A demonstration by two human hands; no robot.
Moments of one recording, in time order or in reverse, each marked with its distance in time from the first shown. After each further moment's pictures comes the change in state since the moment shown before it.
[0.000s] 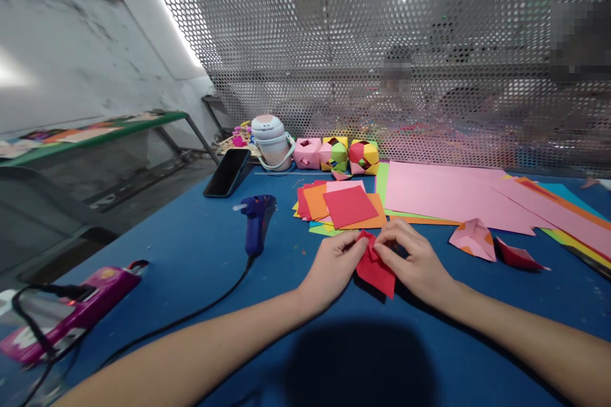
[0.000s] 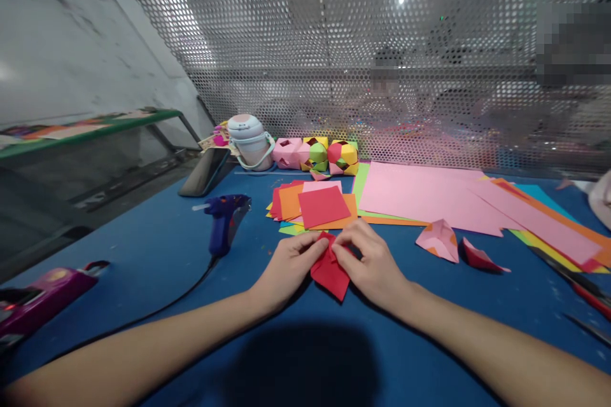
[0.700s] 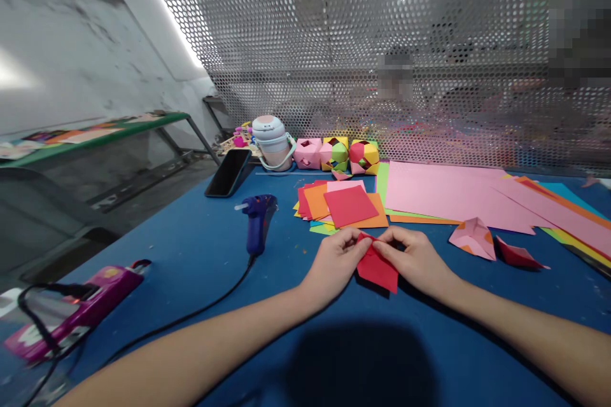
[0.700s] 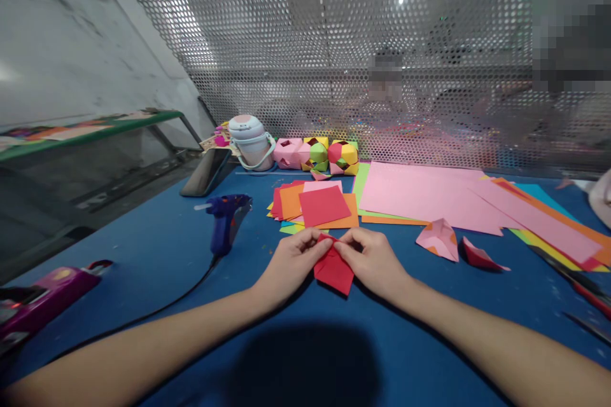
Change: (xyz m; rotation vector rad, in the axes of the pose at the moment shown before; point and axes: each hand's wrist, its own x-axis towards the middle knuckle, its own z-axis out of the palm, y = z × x) left_hand 0.003 -0.004 0.001 -0.049 0.047 -0.018; right_hand 0.006 0.000 -0.001 0.050 -0.105 0.273
